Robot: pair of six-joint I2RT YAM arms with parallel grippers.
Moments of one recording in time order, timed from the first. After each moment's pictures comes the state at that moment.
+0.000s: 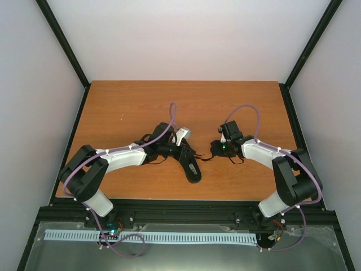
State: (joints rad) left arm -0.71 1.60 0.83 0.11 0.51 -0.36; right arm 0.41 1.53 0.78 -0.32 -0.15 0.43
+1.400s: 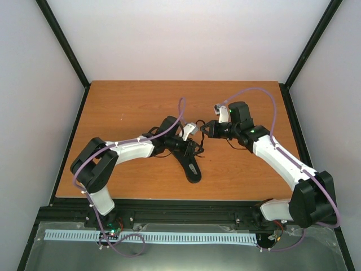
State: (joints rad) left arm -0.71 1.71 0.98 0.05 0.55 -0.28; right arm 0.42 1.33 0.99 -0.33 -0.52 0.49
